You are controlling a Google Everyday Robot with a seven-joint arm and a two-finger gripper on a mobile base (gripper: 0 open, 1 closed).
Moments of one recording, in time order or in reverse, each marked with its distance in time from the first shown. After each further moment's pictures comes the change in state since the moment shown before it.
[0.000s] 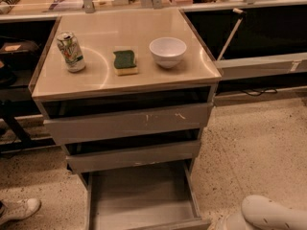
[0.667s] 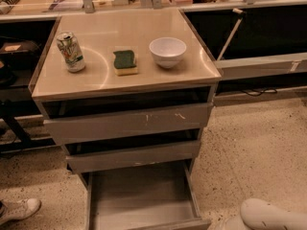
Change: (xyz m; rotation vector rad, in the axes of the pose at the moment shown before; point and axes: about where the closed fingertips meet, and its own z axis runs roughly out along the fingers) arm 0.006 0.005 0.016 -0.034 -0.001 0.015
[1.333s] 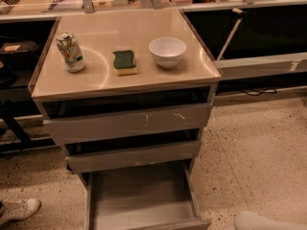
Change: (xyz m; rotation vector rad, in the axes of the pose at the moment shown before) arm 0.026 -0.042 0.070 -0.002 -0.070 0.096
